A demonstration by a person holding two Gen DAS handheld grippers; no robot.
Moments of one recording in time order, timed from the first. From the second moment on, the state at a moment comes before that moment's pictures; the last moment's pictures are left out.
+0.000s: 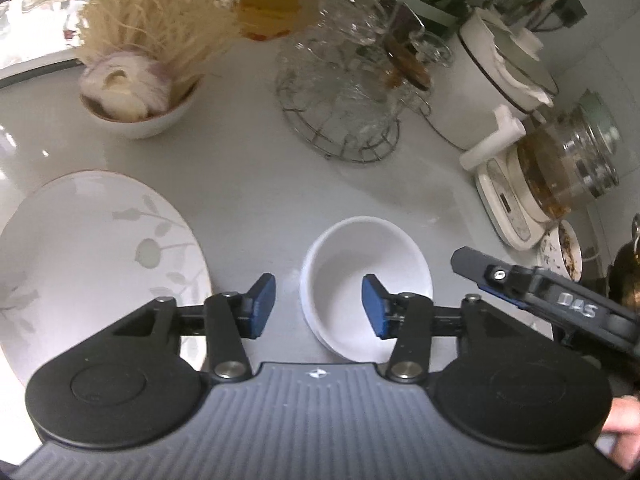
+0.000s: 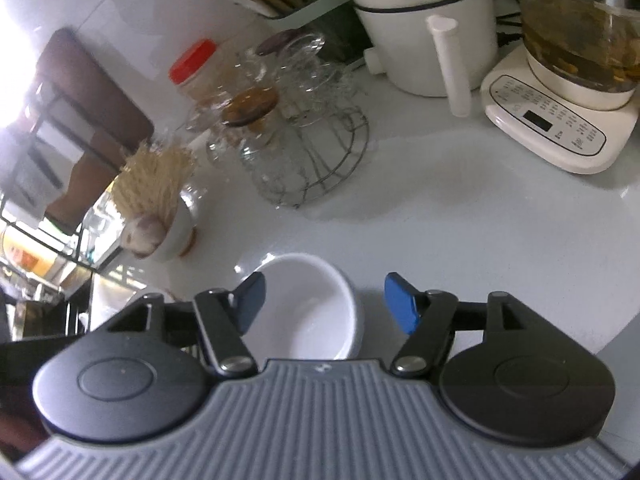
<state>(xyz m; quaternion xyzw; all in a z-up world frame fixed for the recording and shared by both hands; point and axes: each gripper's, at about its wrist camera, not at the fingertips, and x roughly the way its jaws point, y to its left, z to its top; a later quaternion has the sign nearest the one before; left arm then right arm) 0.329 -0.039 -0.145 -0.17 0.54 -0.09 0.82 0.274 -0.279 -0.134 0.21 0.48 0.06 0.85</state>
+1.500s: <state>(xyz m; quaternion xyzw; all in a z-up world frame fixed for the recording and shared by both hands) 0.344 -0.090 -0.197 -0.13 0.58 -0.08 0.80 0.283 -0.304 -0.198 0.25 0.56 0.06 0.79</state>
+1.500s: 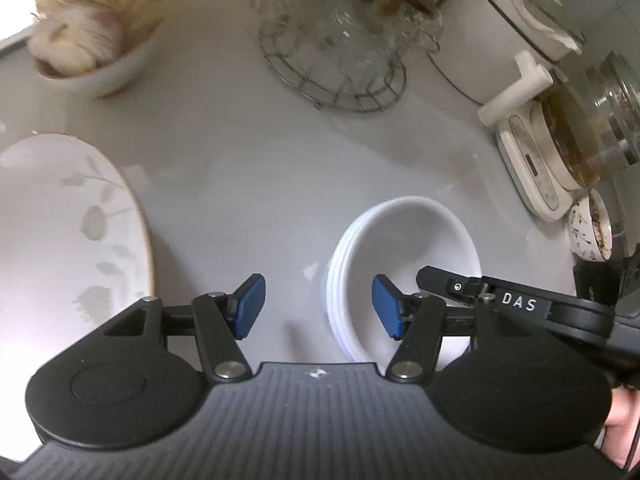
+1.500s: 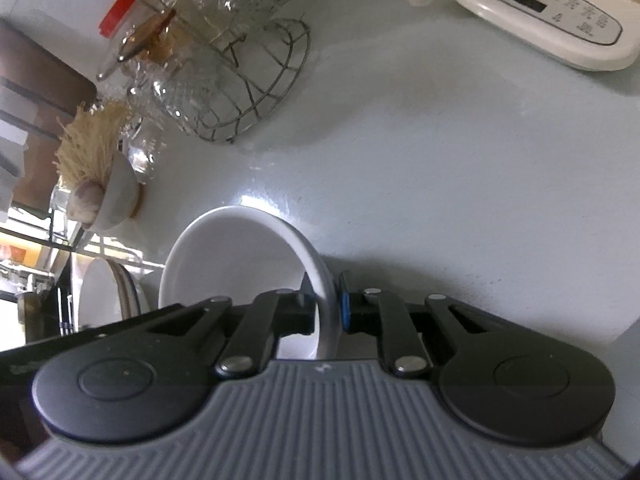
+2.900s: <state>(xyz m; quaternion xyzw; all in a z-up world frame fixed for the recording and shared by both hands) 0.315 -0.137 -0.152 -0.19 0.56 -0.09 0.80 0.249 -0.351 -0.140 0.25 0.54 0.11 0.80</state>
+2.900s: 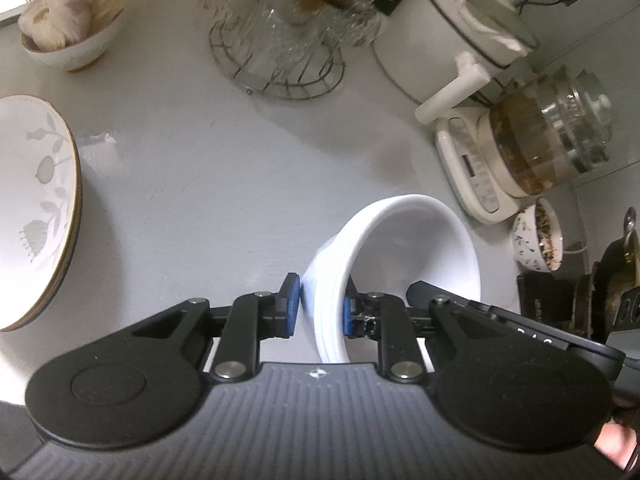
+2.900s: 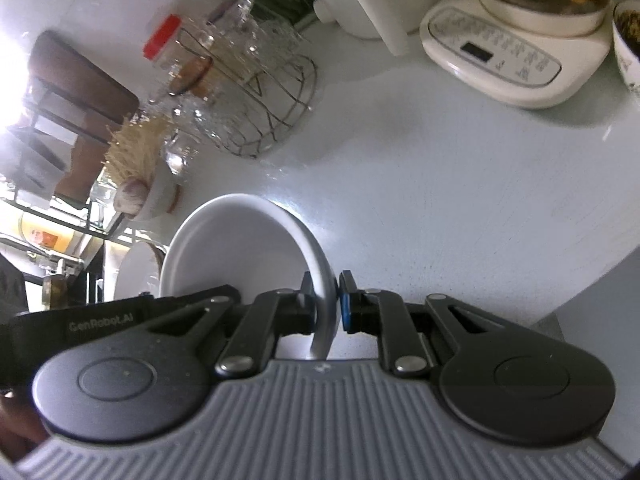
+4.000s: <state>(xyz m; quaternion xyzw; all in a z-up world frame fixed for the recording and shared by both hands) 0.287 -0.022 -0.073 -0.21 0.50 -0.08 0.84 0.250 -0.240 -0.068 0.21 0.47 0.16 0.84</state>
